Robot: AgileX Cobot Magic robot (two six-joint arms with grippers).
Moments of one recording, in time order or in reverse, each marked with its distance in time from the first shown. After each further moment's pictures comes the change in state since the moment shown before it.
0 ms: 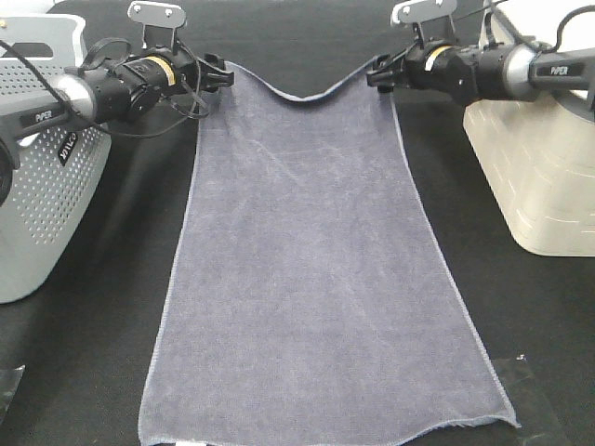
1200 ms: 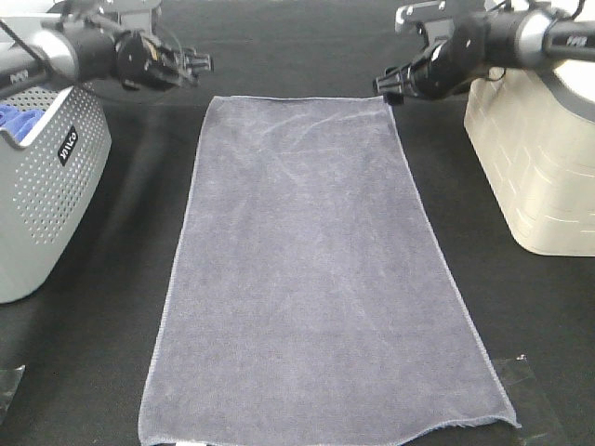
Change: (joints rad) left arm -0.006 -0.122 0.000 -0.218 0.463 0.000; right arm 0.001 -0.081 -0.023 0.149 0.474 -0.055
